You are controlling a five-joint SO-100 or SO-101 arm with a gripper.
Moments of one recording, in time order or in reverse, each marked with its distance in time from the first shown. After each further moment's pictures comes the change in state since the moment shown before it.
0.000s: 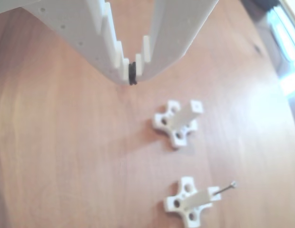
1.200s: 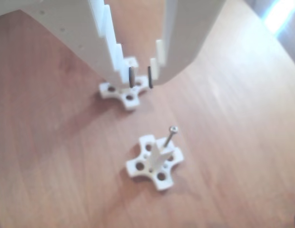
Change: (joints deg) arm 7.9 -53.0 -38.5 -0.5 3.6
